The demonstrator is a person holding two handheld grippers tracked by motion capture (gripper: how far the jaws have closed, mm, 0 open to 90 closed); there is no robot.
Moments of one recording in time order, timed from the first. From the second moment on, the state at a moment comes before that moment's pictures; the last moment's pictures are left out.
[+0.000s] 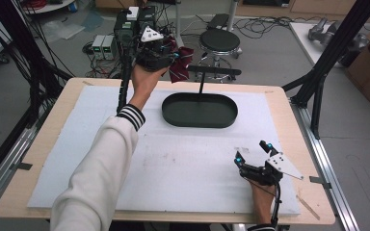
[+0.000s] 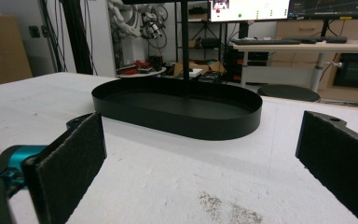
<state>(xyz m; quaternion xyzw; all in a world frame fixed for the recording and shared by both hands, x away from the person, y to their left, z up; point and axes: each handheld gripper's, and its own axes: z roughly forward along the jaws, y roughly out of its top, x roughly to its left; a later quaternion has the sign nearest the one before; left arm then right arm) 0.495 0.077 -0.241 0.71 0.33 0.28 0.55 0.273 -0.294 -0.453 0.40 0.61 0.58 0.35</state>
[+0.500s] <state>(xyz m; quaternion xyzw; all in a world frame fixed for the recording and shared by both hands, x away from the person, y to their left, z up) 0.500 0.071 -0.270 0.73 0.34 0.27 0.52 0.273 -0.293 -0.453 0.40 0.61 0.58 0.35</state>
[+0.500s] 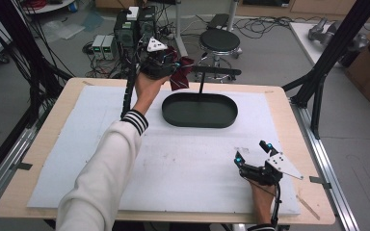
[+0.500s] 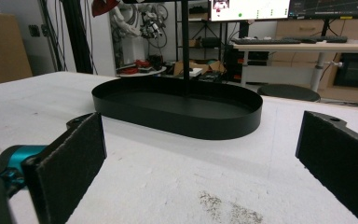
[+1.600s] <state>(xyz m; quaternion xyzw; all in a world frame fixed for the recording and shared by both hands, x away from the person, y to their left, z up) 0.483 0.079 -0.314 0.76 0.35 0.26 0.49 0.272 -0.293 -0.453 0.40 0.61 0.58 0.36</state>
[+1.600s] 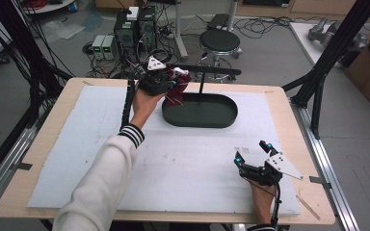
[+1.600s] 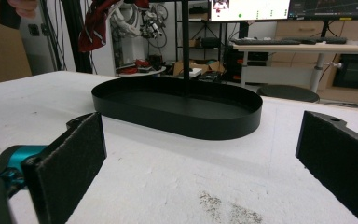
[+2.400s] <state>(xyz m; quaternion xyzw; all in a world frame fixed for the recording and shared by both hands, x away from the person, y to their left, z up) 0.490 0.072 -0.337 0.76 0.36 0.24 0.48 0.272 -0.293 -0.453 0.40 0.61 0.58 0.35</state>
